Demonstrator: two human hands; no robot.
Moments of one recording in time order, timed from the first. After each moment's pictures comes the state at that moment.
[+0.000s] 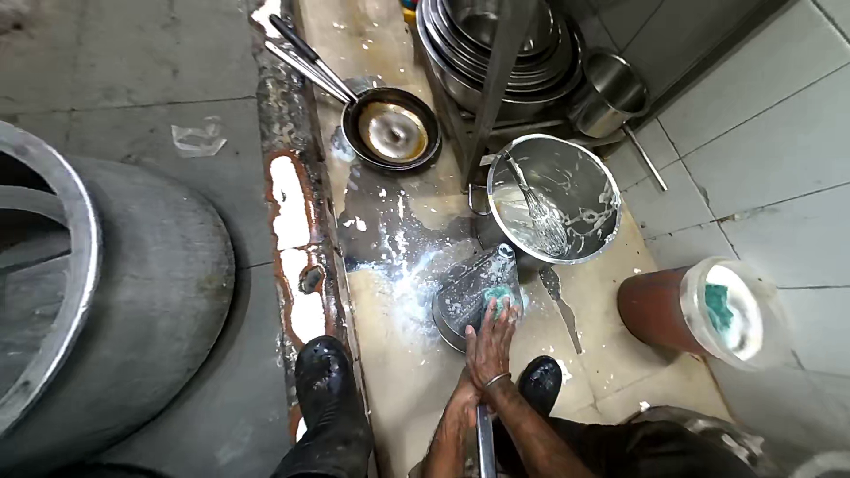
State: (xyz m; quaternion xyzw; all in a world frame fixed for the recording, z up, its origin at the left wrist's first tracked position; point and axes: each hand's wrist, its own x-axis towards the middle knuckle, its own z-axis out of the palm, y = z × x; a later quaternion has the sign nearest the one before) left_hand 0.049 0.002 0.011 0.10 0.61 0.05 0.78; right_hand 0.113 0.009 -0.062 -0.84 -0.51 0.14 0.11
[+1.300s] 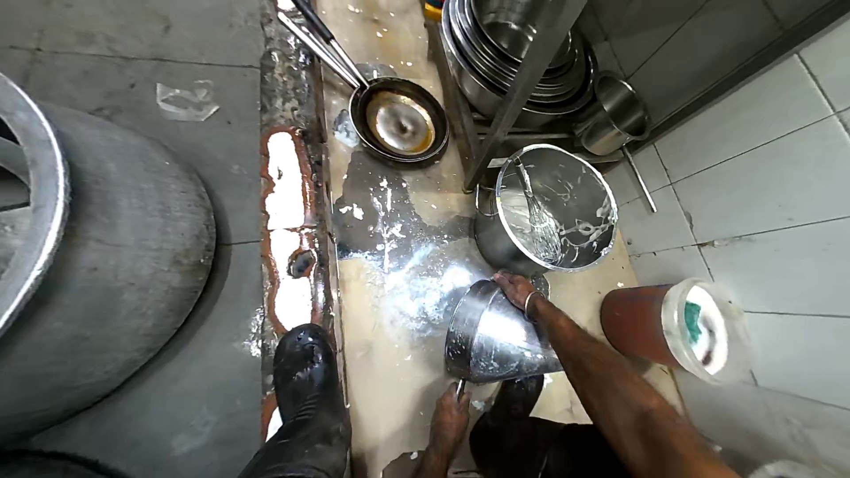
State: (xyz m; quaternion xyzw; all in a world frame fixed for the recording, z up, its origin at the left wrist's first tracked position) left_hand 0.016 -0.074 -0.124 0.48 0.61 -0.10 0.62; right_hand 0.267 0.120 -0.051 -0.75 -0.48 0.45 -0.05
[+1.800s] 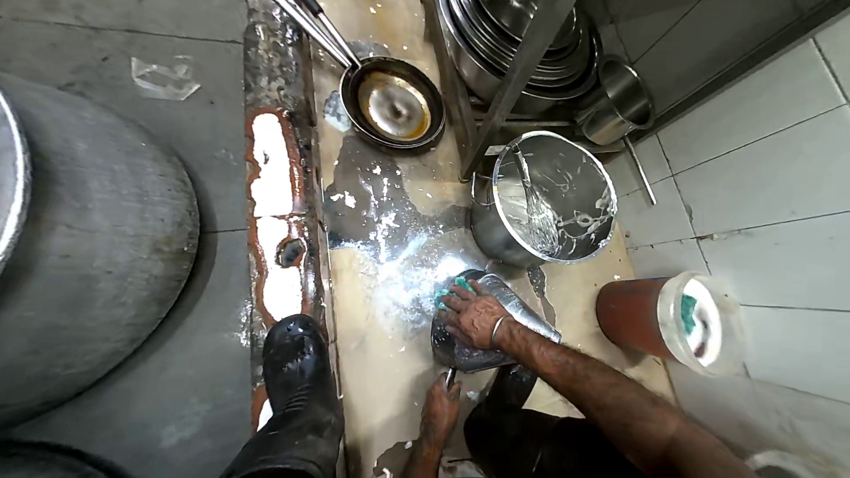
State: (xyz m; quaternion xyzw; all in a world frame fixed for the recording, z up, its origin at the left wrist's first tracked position) left_hand 0.014 -0.070 -0.117 0.47 0.63 -0.10 0.61; right_hand 0.168 0.089 -0.002 -0.46 -0.81 0.30 -0.21
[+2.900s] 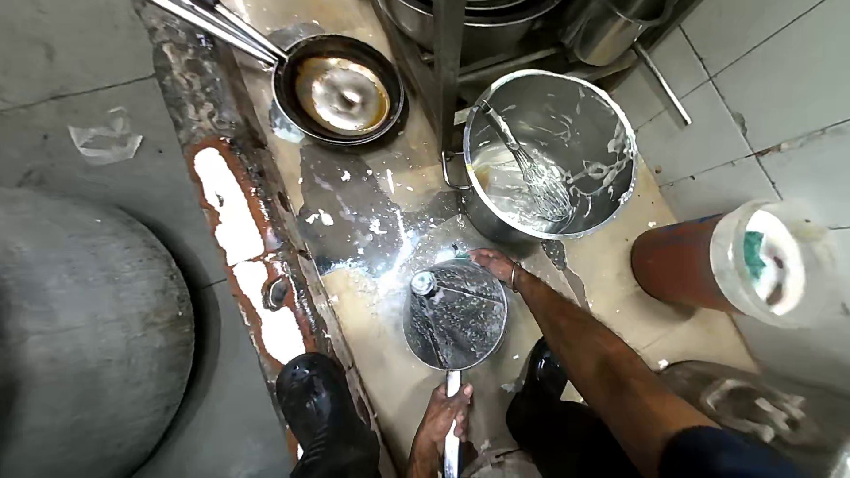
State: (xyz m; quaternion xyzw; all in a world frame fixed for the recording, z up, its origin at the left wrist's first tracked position) left_hand -0.036 -0.032 -0.109 0.11 0.55 0.04 0.82; right_hand 0.260 0.127 -0.166 -0.65 -0.33 0.62 0.28
